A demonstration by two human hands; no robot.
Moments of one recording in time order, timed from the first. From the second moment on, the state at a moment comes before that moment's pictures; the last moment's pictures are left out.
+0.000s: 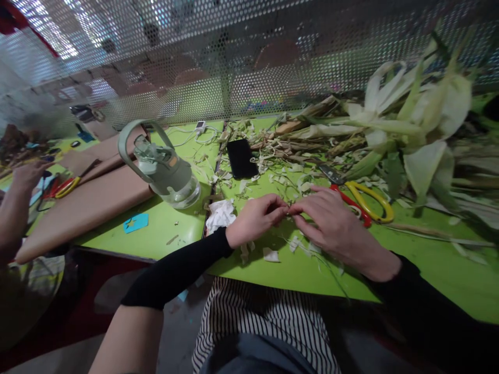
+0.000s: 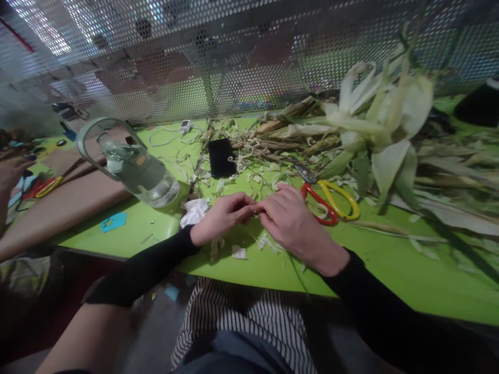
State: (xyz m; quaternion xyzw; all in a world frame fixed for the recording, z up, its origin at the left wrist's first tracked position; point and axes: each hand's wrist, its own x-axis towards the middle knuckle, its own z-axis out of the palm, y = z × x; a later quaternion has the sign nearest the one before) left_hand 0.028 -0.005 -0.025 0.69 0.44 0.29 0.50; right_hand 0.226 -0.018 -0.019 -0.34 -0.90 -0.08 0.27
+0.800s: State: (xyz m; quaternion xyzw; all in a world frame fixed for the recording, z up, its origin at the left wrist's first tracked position) left_hand 0.027 0.005 -0.032 0.78 0.47 0.19 0.36; right_hand 0.223 -0.013 -0.037 -0.39 -0.89 -0.02 0.22
